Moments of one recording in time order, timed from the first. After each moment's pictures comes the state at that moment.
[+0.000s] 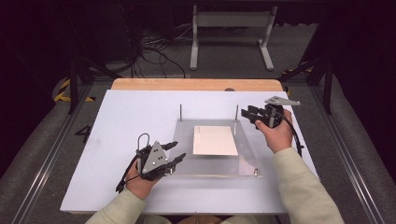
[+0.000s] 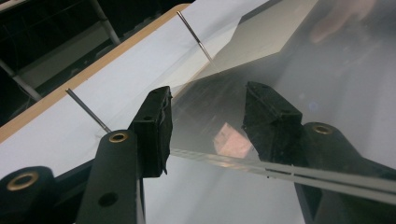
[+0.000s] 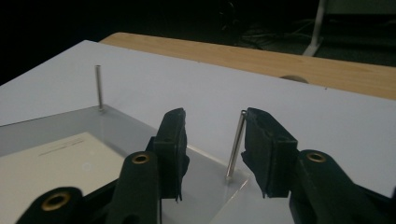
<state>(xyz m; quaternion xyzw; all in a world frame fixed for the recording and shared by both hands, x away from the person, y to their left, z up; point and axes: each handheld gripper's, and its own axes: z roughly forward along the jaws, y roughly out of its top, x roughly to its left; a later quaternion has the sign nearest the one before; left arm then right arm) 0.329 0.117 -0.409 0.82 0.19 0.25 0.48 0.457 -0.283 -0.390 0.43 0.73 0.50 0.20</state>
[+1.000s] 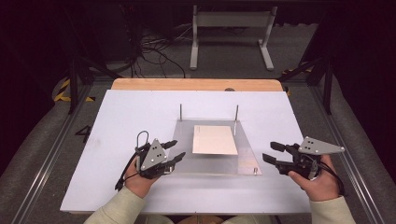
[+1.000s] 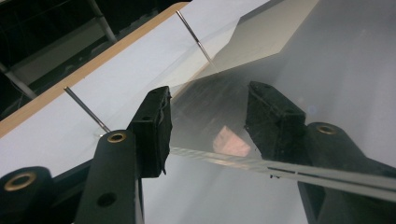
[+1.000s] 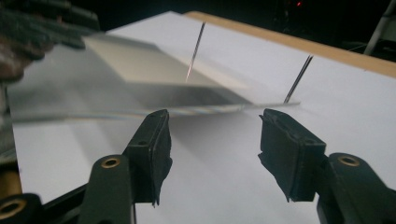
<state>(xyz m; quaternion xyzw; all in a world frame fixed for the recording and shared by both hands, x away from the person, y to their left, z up) 0.332 0.119 -0.405 0.82 0.19 0.24 0.48 0.313 -0.328 -0.382 0.31 0.78 0.51 0.18</state>
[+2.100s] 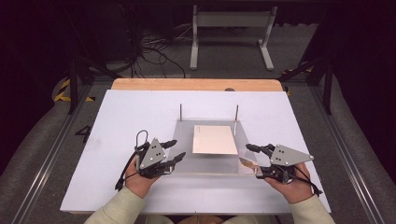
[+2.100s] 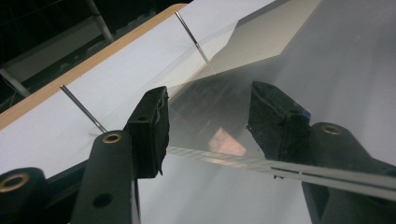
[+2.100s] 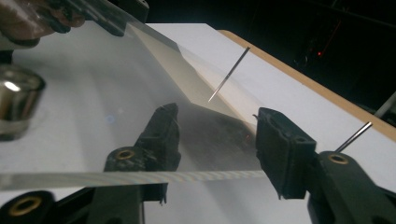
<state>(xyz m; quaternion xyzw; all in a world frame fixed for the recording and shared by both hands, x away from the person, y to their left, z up) 0.334 0.120 -0.405 0.82 0.20 0.23 0.49 0.316 -0.269 -0.397 0.17 0.80 0.51 0.24</state>
